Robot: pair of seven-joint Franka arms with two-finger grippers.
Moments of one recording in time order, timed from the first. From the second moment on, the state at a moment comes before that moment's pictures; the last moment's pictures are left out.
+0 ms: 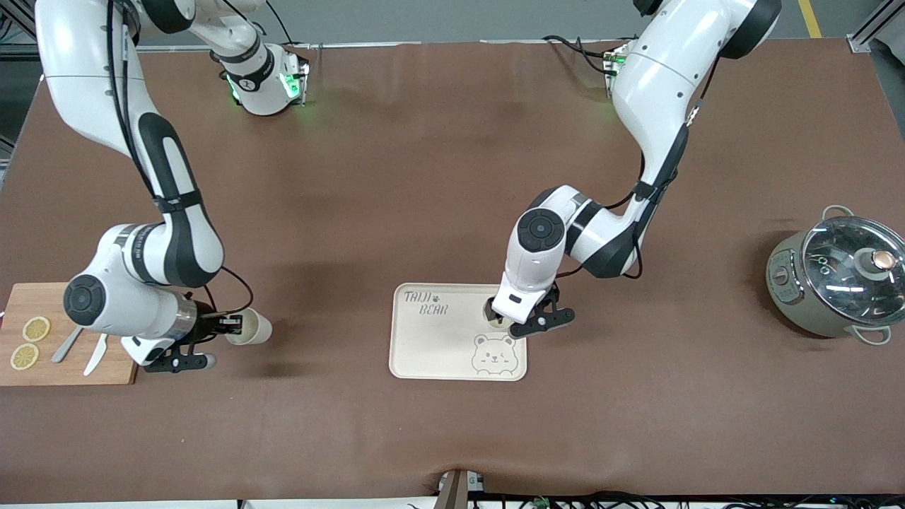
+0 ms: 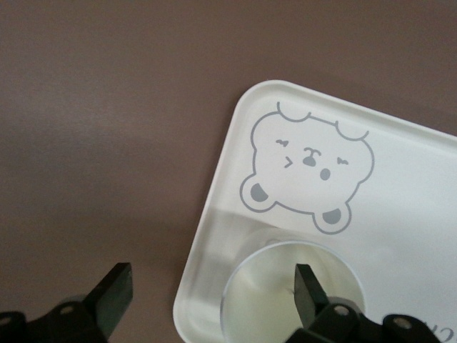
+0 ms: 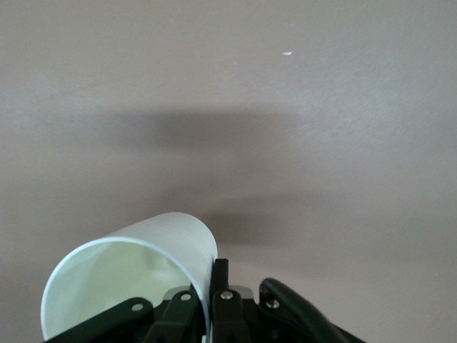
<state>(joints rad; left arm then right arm) -0.45 0.76 -0.16 -1.43 0.27 2.27 -1.01 0.13 0.64 -0.08 -1.57 0.21 2.14 -0.07</state>
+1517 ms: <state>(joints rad) 0.01 0.52 -0.16 -1.40 0.15 2.00 -0.23 0.57 0.65 -0.08 -1.52 0.21 2.31 1.01</state>
